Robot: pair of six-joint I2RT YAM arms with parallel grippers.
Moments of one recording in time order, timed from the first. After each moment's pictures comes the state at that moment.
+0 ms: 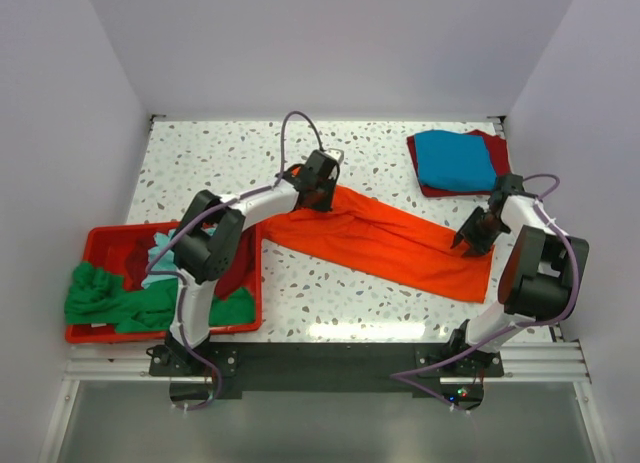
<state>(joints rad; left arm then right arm) -0.64 2.07 1.49 -0.30 -0.07 -0.32 -0.30 1.62 1.01 -0.76 -0.13 0.43</state>
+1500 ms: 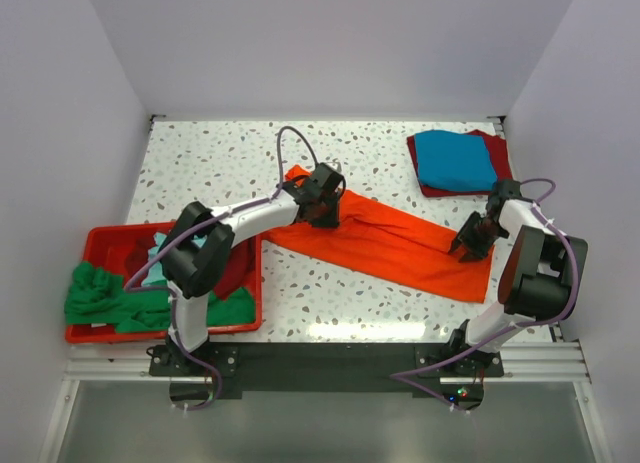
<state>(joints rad) -0.73 1.94 1.39 -0.41 -0.07 -0.61 -0.30 1.62 0.96 -0.73 -0.15 0.40</state>
